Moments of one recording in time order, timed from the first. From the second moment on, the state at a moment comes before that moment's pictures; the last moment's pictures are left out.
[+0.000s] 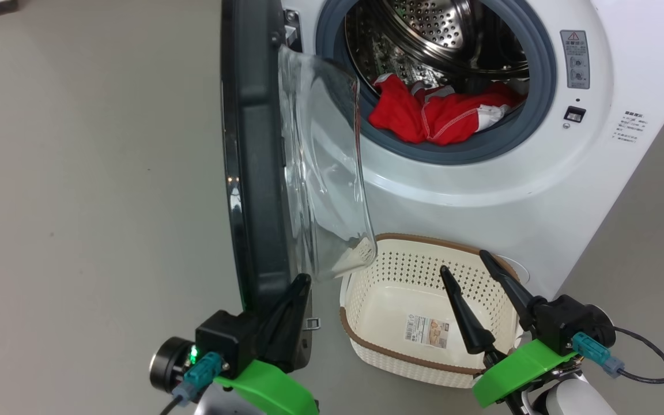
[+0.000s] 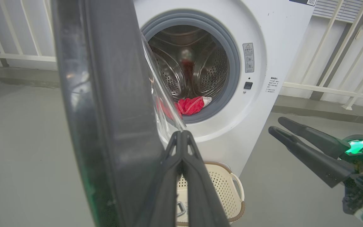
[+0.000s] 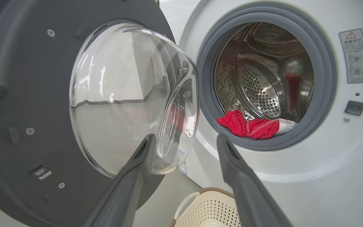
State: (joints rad) left arm -0.19 0.08 -0.44 -0.02 -0.31 0.14 0.07; right arm -0.15 -0.05 0.20 0.30 0.25 0.13 -0.26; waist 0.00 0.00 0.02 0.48
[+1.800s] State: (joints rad) left arm -0.20 0.21 -0.06 0.15 -0.41 0.32 -0.06; right arm -0.17 -0.06 0.21 0.32 0.16 0.13 -0.26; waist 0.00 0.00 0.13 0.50
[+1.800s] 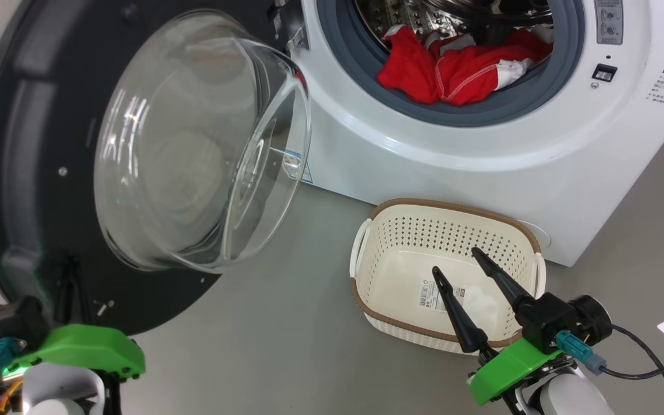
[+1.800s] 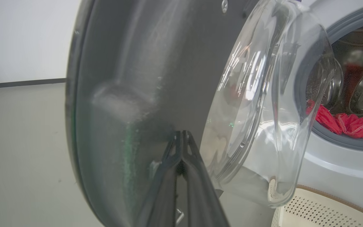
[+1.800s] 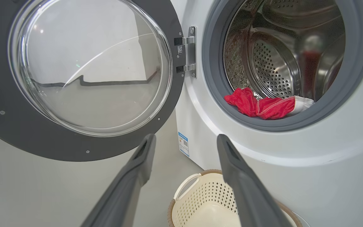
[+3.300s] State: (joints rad) left arm -0.46 0.27 0.05 0.61 -0.46 0.28 -0.24; right arm -0.24 -0.06 0.28 0.37 0.11 0.13 -0.26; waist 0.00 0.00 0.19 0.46
